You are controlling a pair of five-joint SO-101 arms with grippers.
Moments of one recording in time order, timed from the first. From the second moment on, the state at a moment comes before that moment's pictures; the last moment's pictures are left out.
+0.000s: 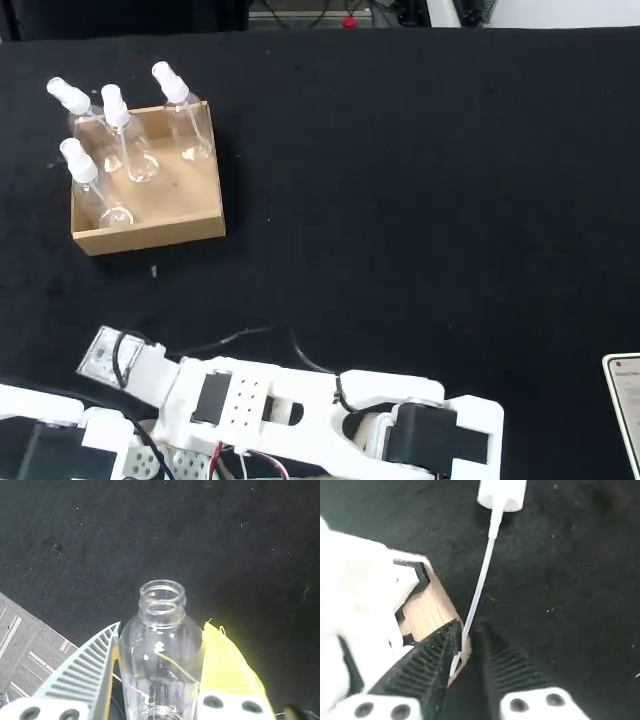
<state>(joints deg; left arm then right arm) -86.3 -24.1 23.0 74.8 -47.5 -77.7 -4.8 42.9 39.1 -6.5</state>
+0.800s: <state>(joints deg) -86.3 -24.1 23.0 74.8 -47.5 -72.0 -4.7 39.1 49.5 -4.1</state>
